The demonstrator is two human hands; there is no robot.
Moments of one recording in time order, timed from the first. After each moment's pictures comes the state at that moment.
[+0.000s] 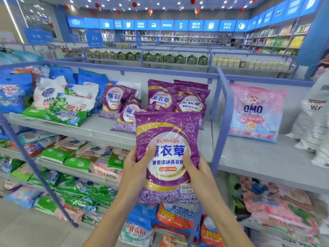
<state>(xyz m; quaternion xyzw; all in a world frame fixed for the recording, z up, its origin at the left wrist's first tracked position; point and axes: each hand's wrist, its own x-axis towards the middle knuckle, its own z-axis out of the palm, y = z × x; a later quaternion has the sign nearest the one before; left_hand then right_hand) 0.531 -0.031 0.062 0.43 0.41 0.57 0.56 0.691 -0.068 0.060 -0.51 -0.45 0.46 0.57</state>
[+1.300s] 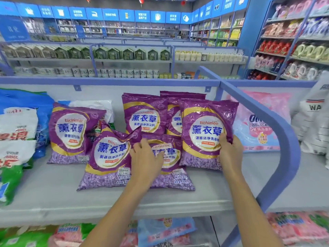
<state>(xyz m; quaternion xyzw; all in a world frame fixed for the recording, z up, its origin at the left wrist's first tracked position) 0.564 0.254 0.055 0.75 0.57 0.25 0.22 0.784 0.177 0.048 -0.70 -0.21 0.12 0.67</state>
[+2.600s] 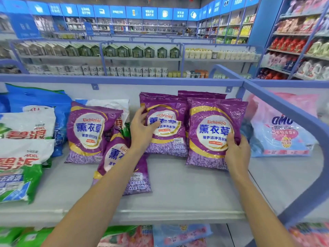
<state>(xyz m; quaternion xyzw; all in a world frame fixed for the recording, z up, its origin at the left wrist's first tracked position) 0.535 0.367 0.072 0.58 0.40 0.52 0.47 0.758 0.212 0.037 -0.69 -0.25 0.09 0.67</state>
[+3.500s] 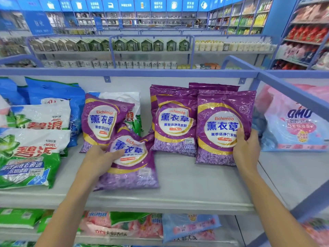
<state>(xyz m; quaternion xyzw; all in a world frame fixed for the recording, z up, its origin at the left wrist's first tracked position) 0.383 0.288 0.085 0.56 0.62 0.32 0.44 0.753 0.212 0.028 -0.72 -0.29 0.05 0.63</state>
